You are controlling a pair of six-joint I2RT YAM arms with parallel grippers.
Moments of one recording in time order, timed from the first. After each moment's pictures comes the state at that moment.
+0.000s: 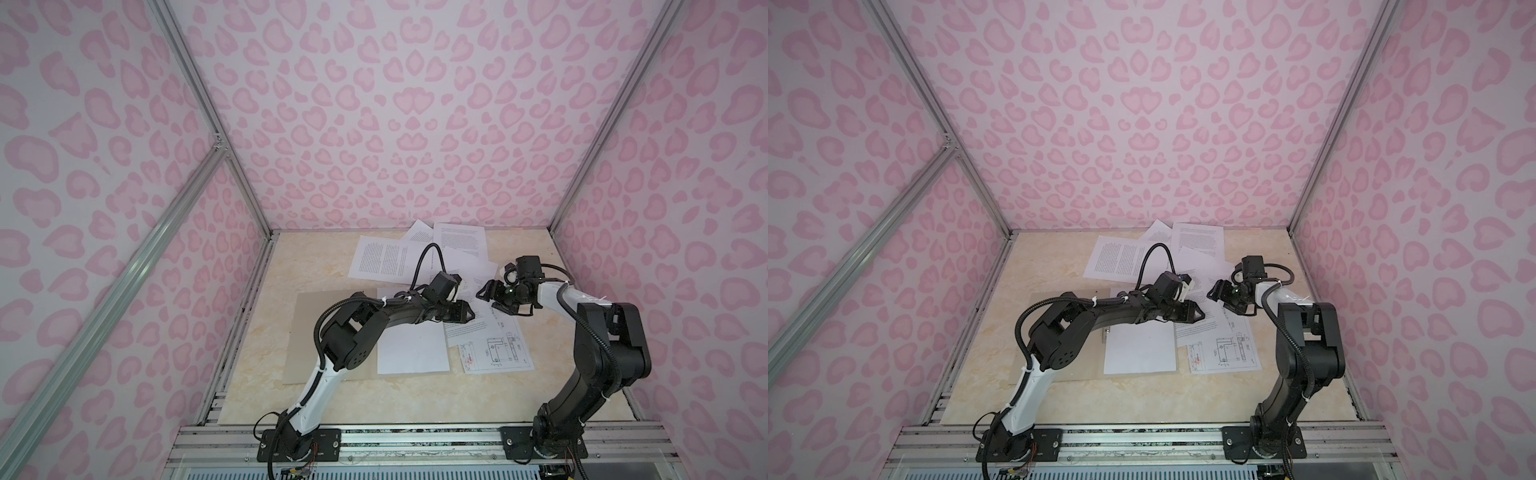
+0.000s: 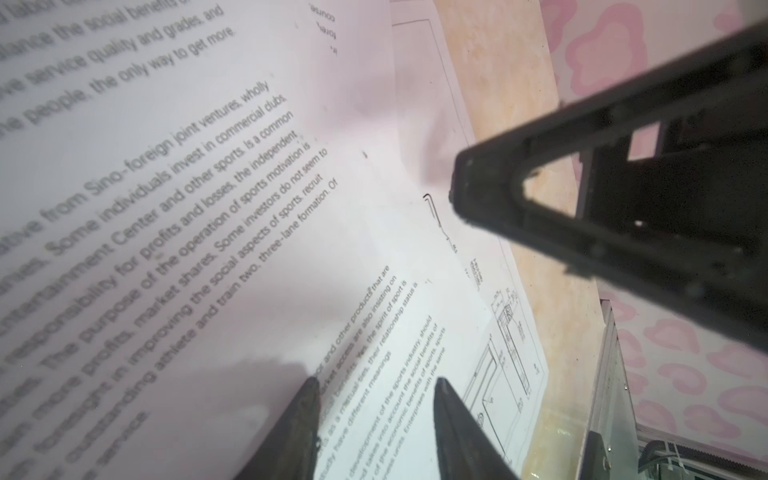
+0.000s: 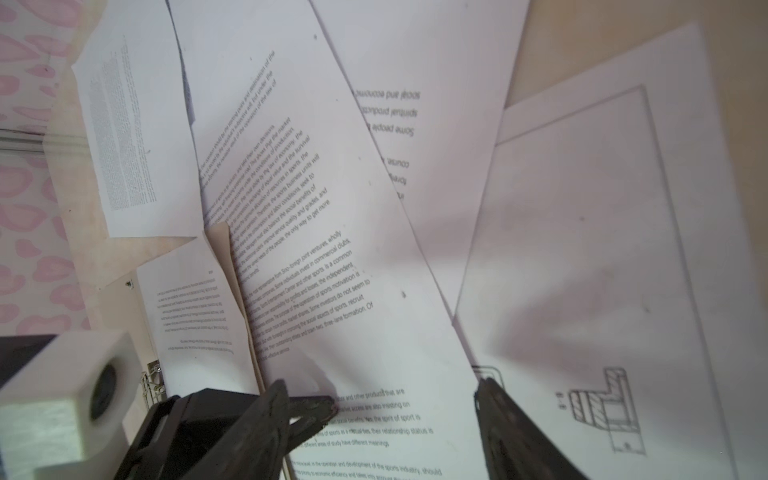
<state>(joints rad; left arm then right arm) -0.84 2.30 1.56 -0.05 0.42 -0.64 0.00 1.75 1.05 -0.39 -0.45 0.45</state>
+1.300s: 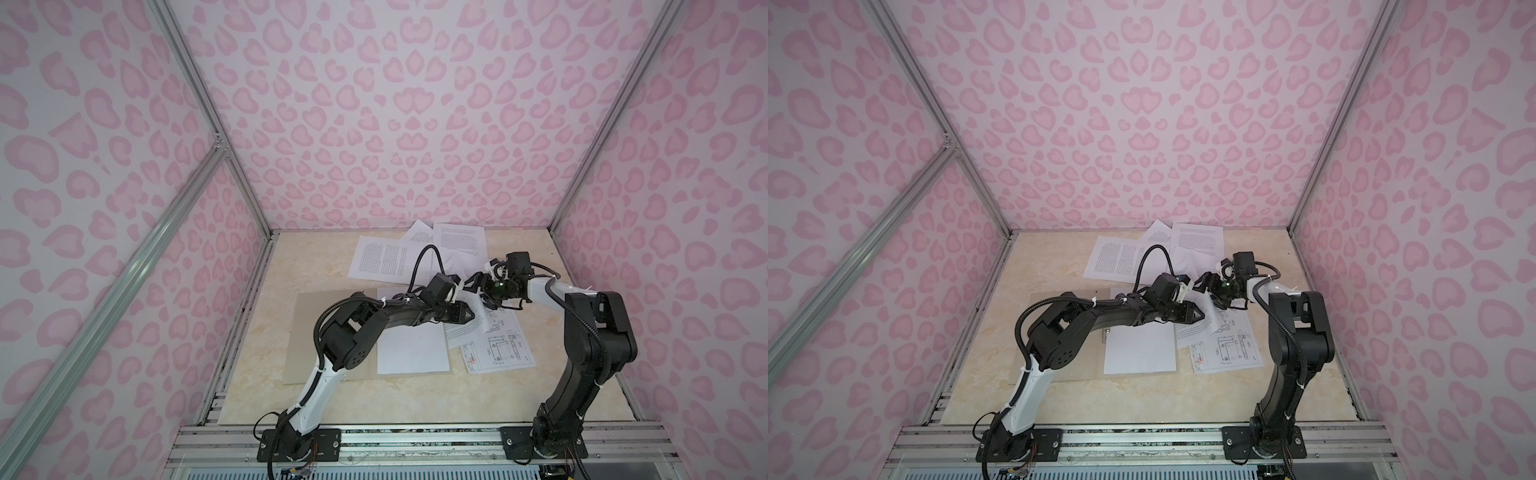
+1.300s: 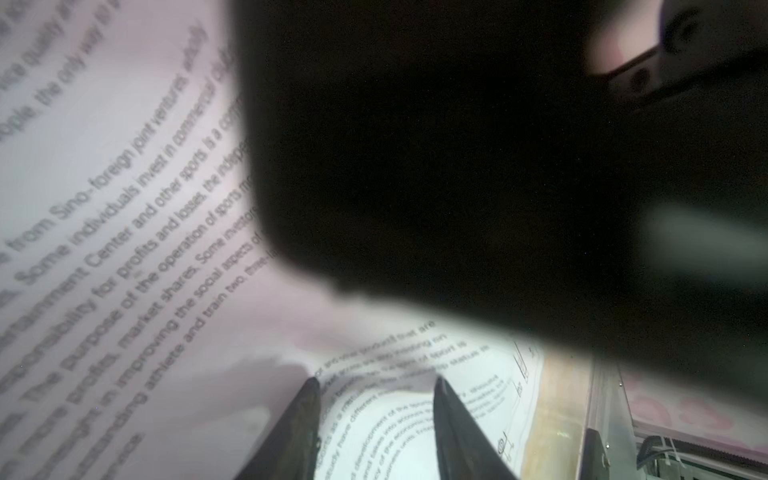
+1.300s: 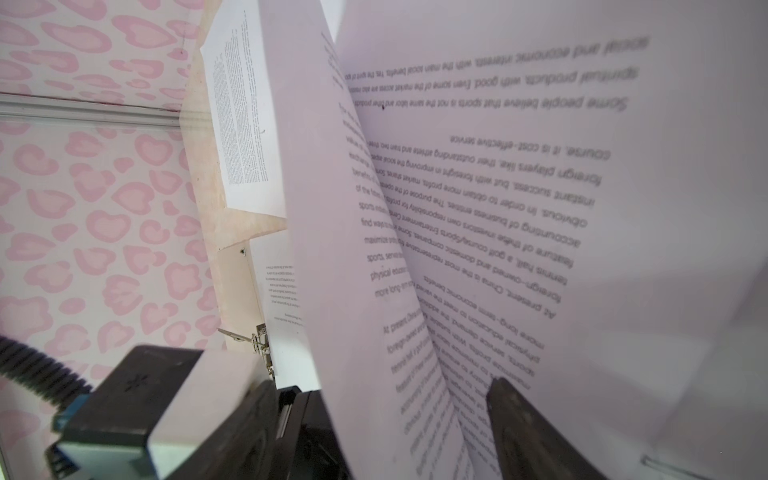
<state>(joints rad) -0.83 2.29 1.50 0.03 0.44 -0.63 0.04 1.85 1.12 -0.30 -0.70 0.55</state>
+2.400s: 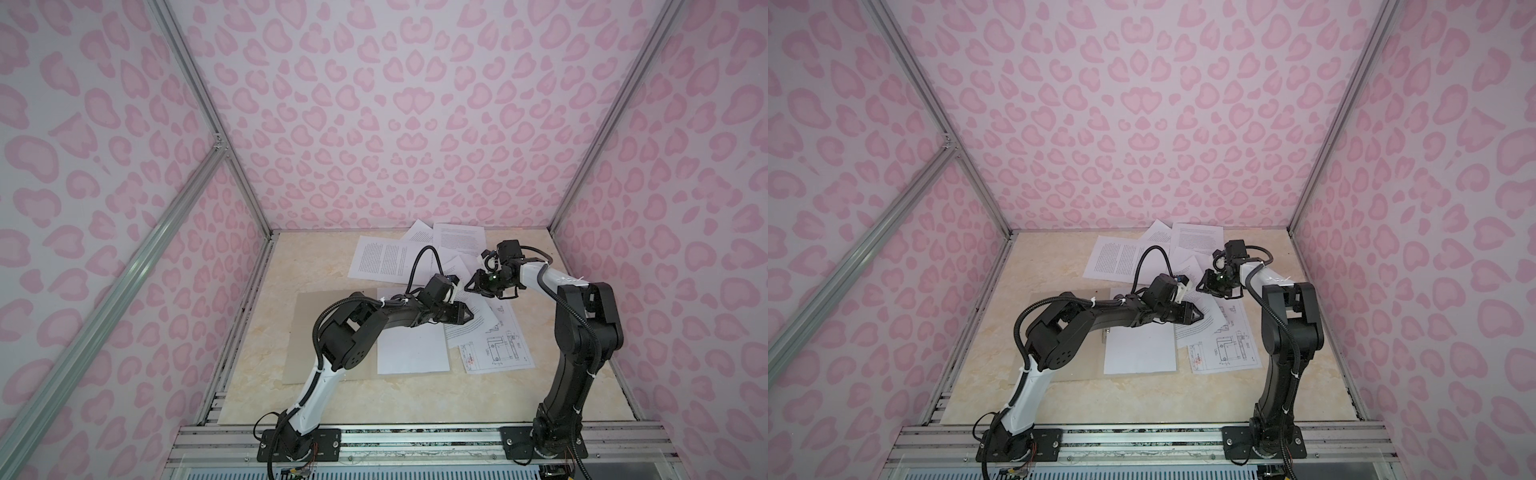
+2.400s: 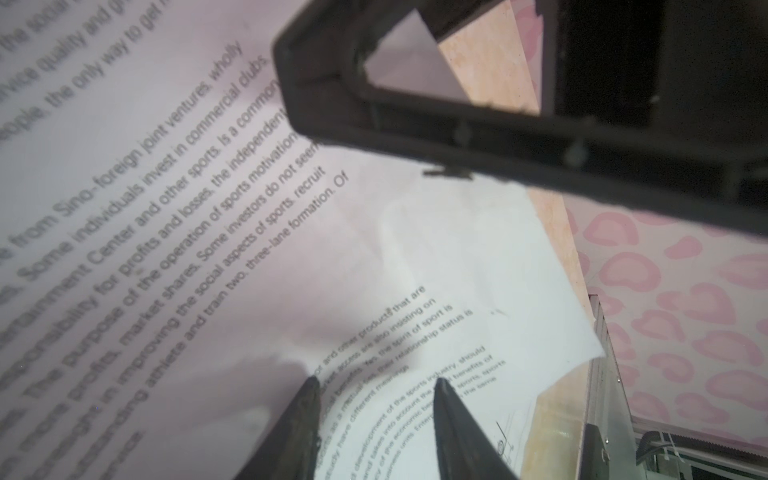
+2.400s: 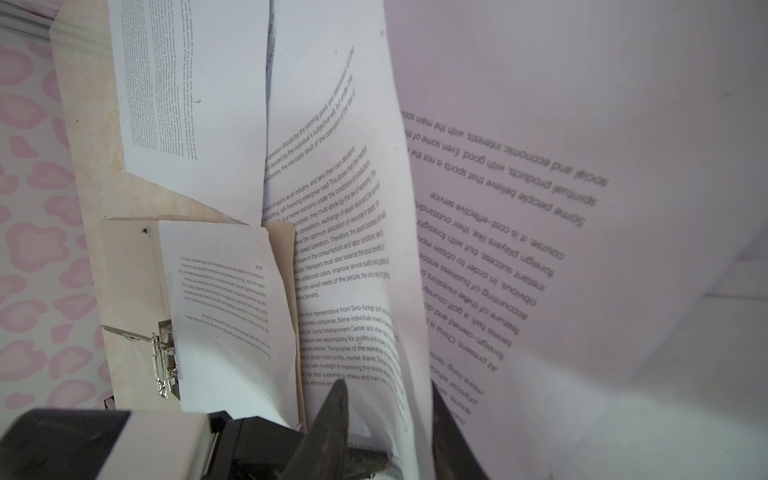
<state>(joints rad) -0.83 2.28 1.47 0.06 0.45 -0.63 0.08 1.95 1.33 -0.55 -0.53 0.28</state>
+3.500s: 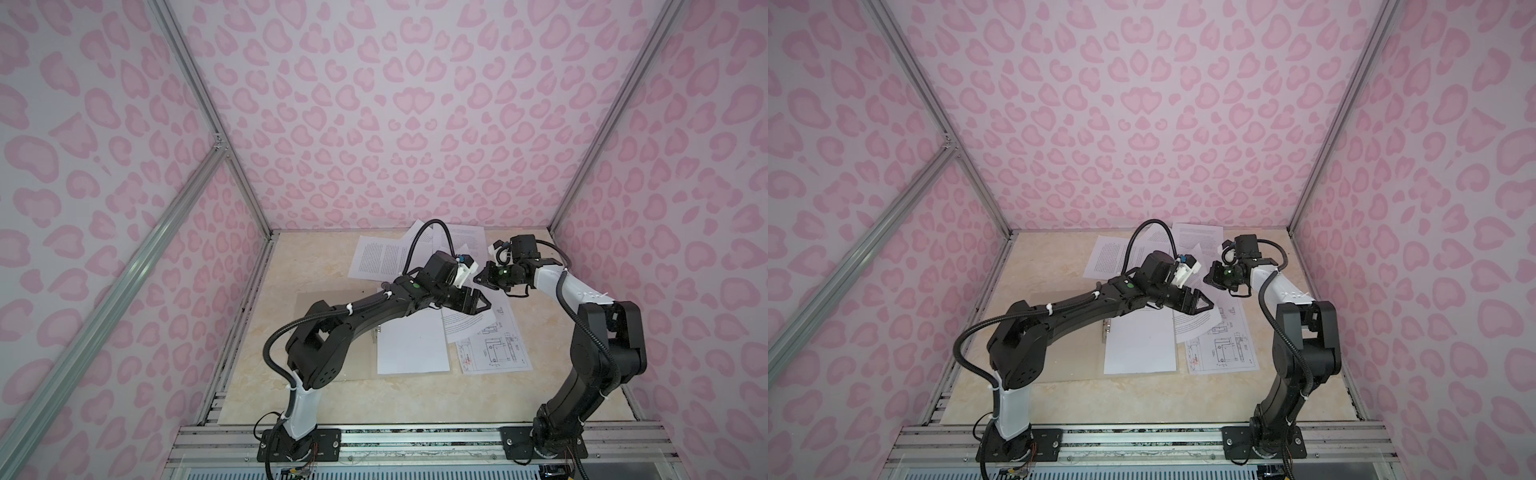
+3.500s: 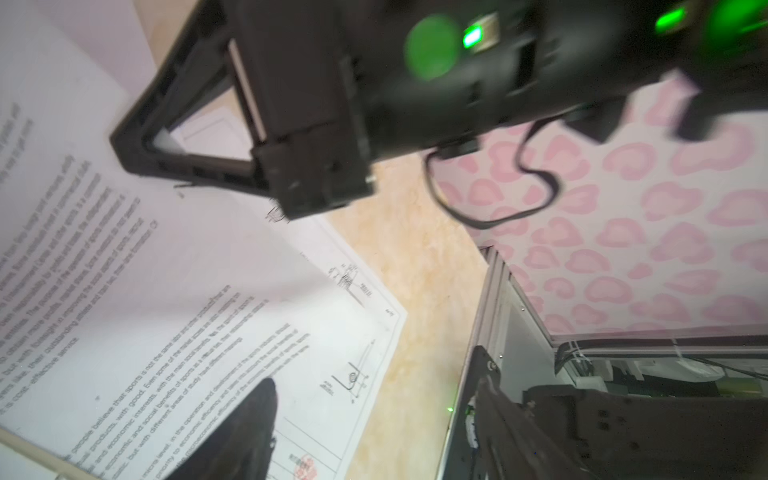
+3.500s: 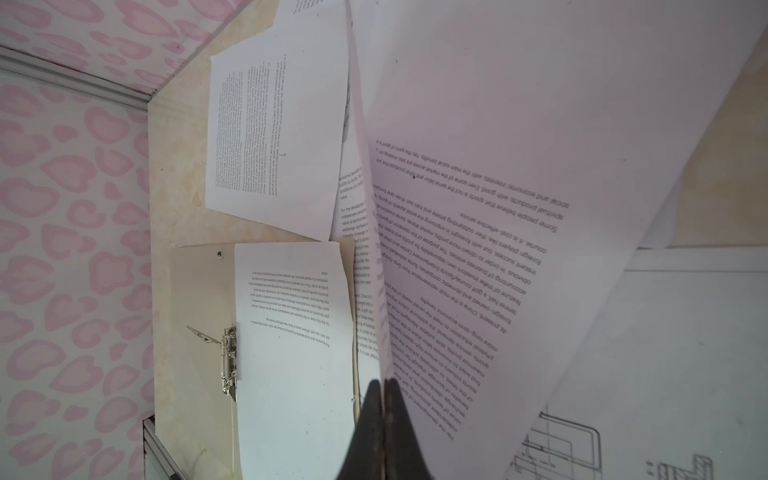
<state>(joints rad) -0.86 1.91 1.54 -0.19 0.55 -0.50 0.06 1.74 1.25 -0.50 -0.55 0.38</state>
